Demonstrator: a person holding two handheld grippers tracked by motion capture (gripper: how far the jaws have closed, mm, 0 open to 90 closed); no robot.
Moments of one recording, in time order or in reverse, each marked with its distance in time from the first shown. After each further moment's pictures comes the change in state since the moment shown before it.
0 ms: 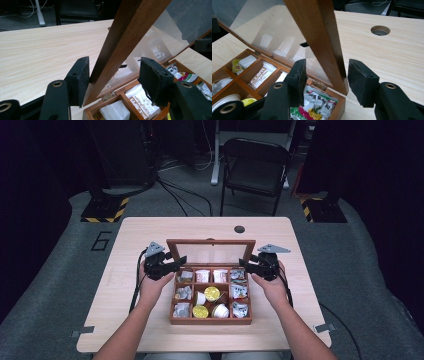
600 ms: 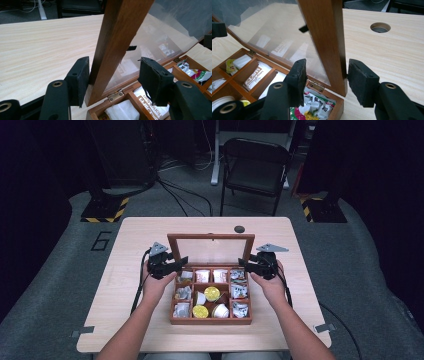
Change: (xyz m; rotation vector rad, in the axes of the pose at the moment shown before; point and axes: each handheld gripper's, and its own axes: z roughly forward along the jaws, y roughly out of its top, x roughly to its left) left arm 0.005 -0.008 0.018 0.025 0.022 -0.011; right arm -0.003 -0.002 0.009 0.017 -0.004 0.018
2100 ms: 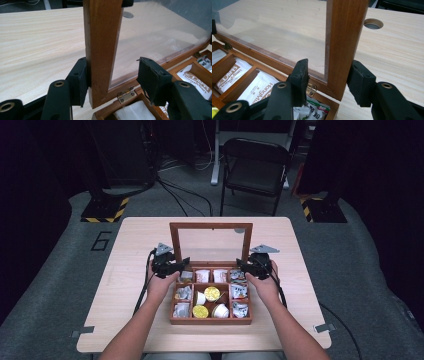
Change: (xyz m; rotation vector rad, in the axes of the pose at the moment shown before) left arm 0.004 -0.008 0.022 0.048 0.048 -0.017; right arm 0.004 -0.006 0.023 0.026 -0.098 -0.045
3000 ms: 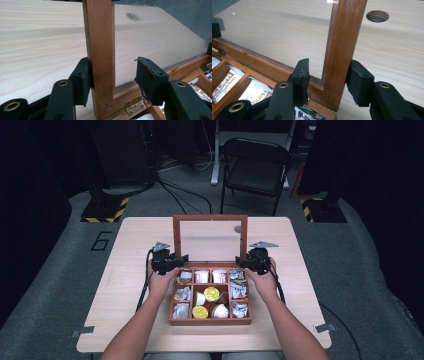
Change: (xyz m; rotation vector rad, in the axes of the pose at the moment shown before) left arm 0.015 -0.001 0.012 0.003 -0.010 -0.112; right arm -0.009 0.006 0.015 0.050 0.031 0.071
